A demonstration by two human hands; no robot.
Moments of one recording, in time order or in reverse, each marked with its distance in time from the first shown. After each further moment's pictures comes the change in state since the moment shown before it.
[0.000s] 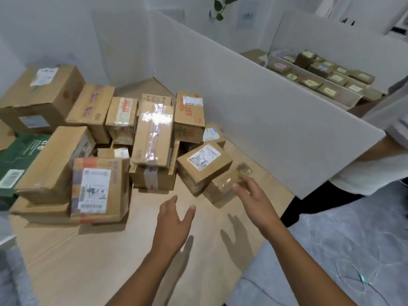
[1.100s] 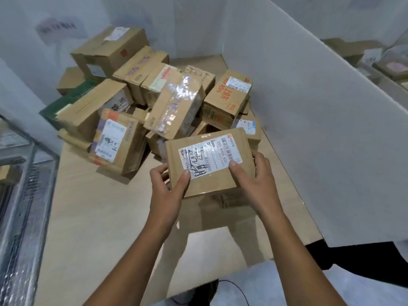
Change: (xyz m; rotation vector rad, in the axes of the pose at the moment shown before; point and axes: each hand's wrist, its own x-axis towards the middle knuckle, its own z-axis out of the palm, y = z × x) left_hand -0.002 0.094 0.072 -0.630 0.532 -0.114; right_hand 0.127 0.006 -0.046 -0.078 -0.287 -0.339
